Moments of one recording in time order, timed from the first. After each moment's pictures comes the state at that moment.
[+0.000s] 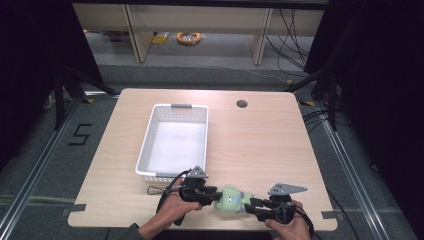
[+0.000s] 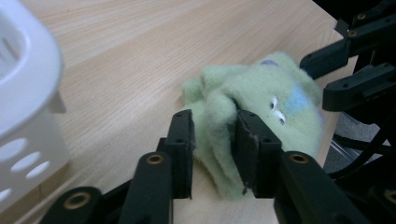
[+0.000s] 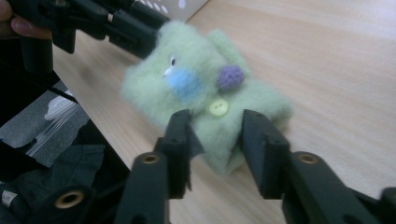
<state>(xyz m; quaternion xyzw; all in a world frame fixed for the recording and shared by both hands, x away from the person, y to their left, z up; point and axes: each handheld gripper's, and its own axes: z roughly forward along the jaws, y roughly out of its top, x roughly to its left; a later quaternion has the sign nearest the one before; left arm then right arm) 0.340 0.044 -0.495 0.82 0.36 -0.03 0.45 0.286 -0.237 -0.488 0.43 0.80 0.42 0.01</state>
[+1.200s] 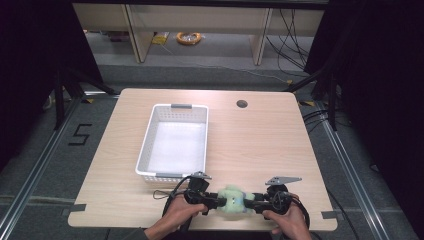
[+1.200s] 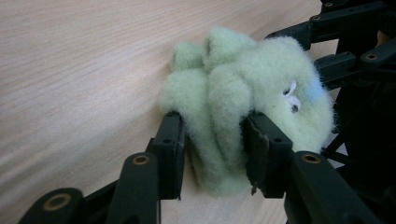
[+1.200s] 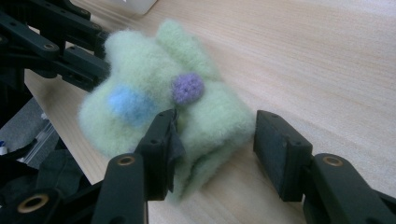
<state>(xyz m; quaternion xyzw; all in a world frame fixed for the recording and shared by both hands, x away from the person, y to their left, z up) 0.339 0.030 -0.513 0.80 0.42 -0.10 0.41 0.317 -0.241 -0.503 0.46 0.80 0.39 -0.01</state>
